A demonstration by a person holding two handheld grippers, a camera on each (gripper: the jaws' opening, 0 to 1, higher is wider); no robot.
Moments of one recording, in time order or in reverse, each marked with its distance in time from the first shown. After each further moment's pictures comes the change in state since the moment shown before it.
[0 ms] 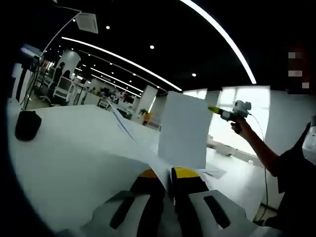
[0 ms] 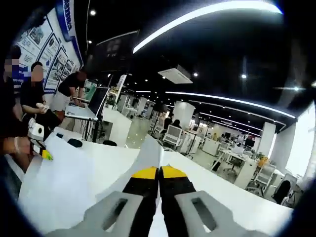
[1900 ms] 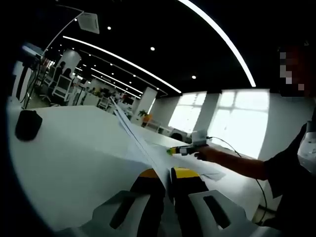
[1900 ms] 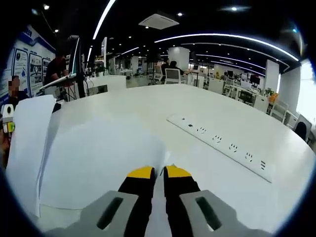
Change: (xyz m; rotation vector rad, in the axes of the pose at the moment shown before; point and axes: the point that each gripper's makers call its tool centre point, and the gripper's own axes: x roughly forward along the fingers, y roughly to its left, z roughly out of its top) left arm 0.003 -0.010 0.000 -0.015 -0.024 0.003; right arm 0.122 0.017 -0.258 0.304 0.448 0.046
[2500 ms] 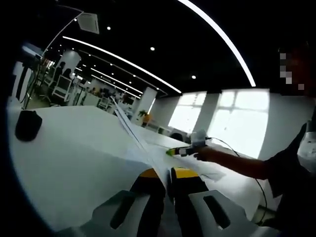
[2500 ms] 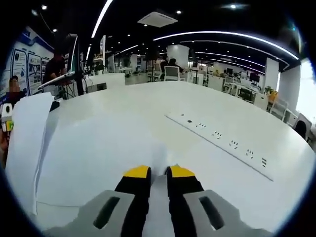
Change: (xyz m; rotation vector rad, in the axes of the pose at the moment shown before) left arm -0.001 0.000 0.001 0.001 -0.002 0.002; right arm 0.004 -0.002 -0.006 -0.005 0.023 -0.005
